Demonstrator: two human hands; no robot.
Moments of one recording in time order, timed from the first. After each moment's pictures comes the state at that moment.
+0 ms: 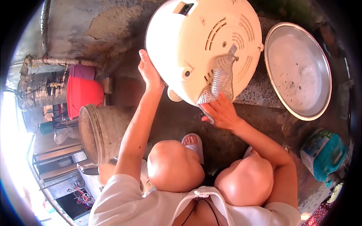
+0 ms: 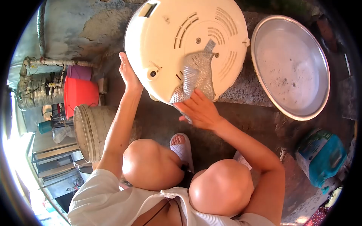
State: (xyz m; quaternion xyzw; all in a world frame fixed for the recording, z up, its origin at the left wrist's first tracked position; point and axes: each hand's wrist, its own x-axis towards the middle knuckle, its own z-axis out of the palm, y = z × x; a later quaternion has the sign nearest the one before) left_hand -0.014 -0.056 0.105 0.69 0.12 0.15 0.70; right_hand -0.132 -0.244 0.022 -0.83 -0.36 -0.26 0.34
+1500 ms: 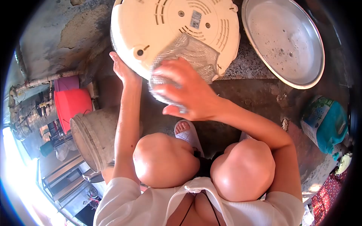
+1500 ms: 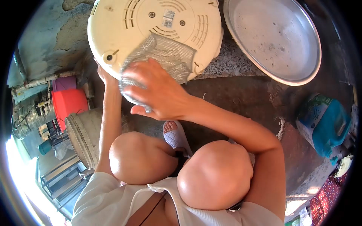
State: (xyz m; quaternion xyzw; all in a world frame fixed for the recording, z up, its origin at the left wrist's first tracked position) left_hand -0.007 -0.029 0.067 0.65 0.12 0.08 0.75; right_hand -0.126 -0.242 0.082 -0.76 -0.33 -0.20 0.52
